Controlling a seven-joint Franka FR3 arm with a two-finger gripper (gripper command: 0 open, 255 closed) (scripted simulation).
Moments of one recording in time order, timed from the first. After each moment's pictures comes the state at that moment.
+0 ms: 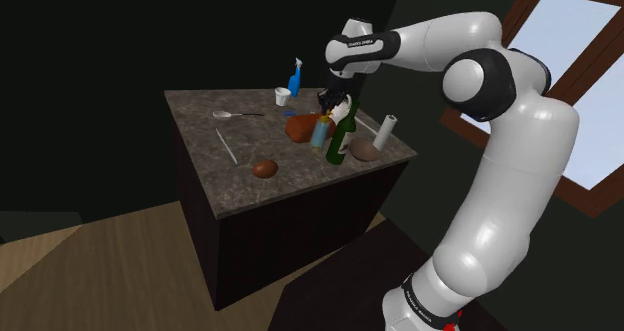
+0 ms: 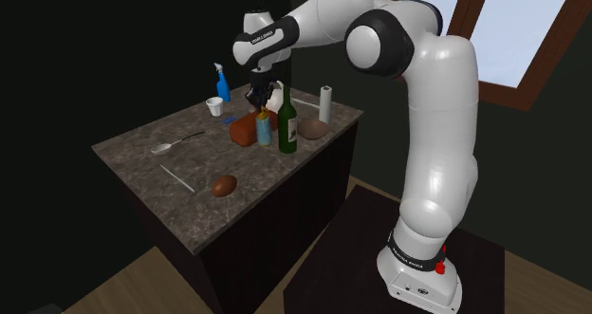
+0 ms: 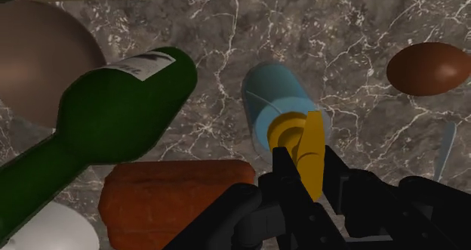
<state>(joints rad) -0.11 0.31 -0.14 -1.70 0.03 2.10 -0.17</state>
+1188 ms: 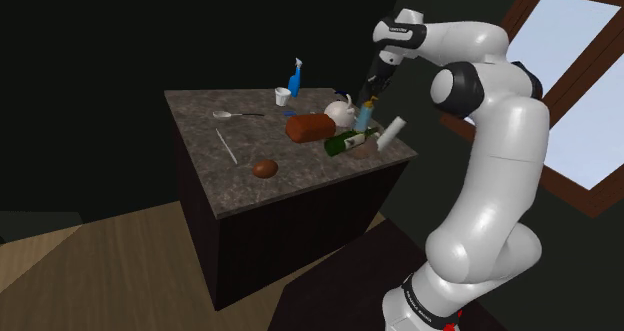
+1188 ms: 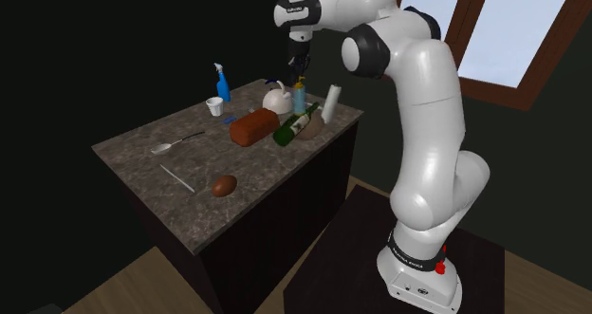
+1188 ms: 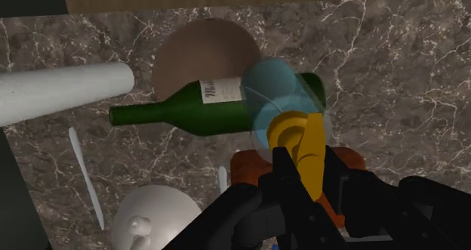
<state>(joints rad) -0.38 0.48 -0.22 -1.29 0.13 1.85 -0.52</state>
